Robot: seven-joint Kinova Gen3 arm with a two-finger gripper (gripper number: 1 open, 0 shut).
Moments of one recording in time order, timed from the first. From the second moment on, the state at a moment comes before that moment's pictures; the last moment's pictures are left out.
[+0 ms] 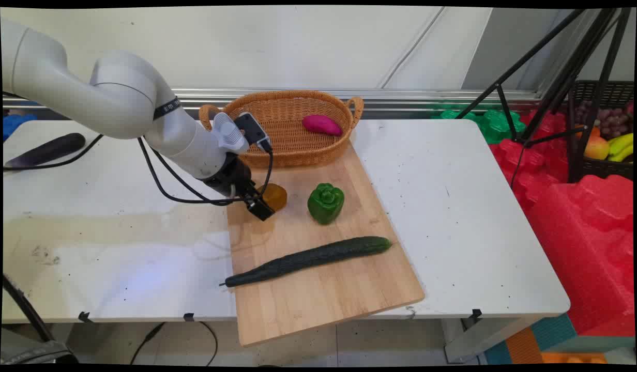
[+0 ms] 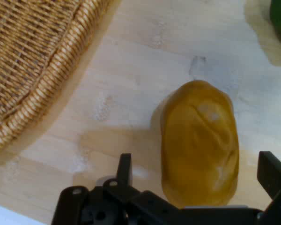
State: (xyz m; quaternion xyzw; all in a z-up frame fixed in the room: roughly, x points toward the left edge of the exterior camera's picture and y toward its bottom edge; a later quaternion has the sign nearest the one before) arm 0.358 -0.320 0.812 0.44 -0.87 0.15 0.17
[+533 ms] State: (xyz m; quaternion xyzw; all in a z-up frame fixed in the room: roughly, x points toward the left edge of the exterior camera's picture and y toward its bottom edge) arm 0.362 -0.308 0.836 0.41 -0.87 0.17 0.20
